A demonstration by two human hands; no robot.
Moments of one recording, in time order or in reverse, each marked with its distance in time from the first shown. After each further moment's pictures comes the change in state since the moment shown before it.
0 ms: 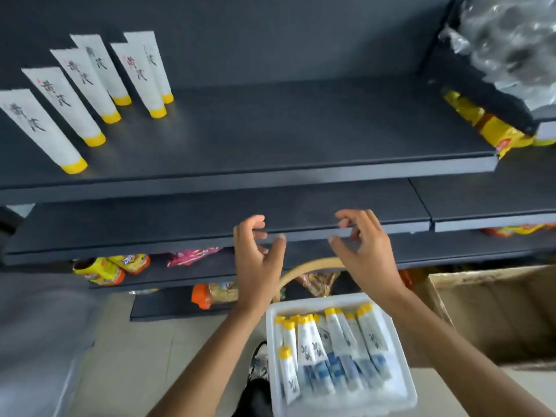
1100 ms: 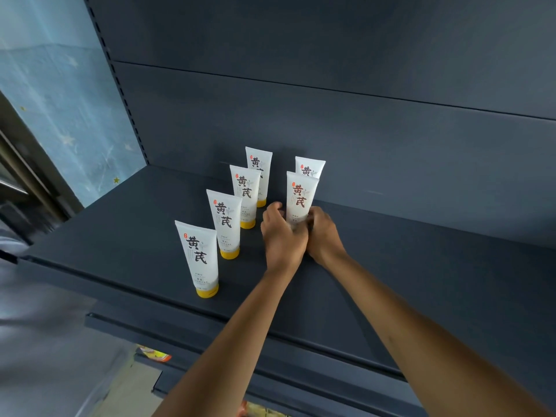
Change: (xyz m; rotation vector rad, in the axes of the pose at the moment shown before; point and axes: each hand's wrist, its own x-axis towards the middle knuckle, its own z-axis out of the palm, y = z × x) left_hand 0.384 -0.030 -0.127 0.073 0.301 -0.178; right_hand 0.355 -0.203 0.294 0.055 -0.347 -0.031
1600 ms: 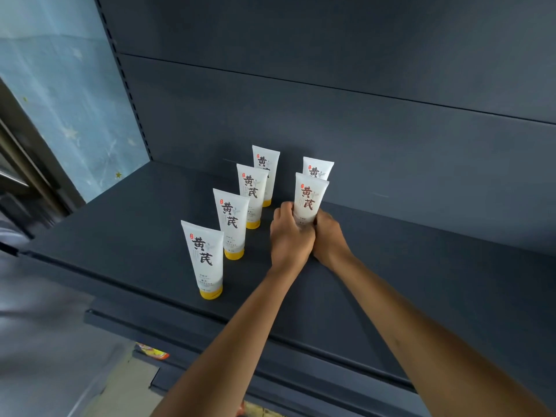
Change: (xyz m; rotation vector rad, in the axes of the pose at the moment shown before) left_hand 0.004 0.010 -0.004 0.043 -0.084 -0.002; right_hand 0.002 -0.010 0.001 0.211 -0.061 0.017
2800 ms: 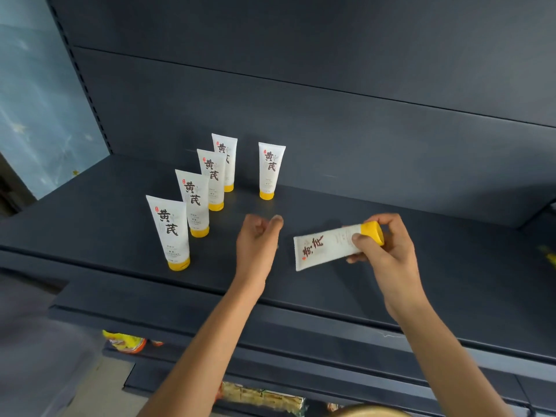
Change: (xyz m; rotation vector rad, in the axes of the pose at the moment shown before) left_hand -0.112 0.040 -0.036 -0.326 -0.104 -0.201; right_hand -0.201 -0.020 -0.126 0.305 0.348 -0.049
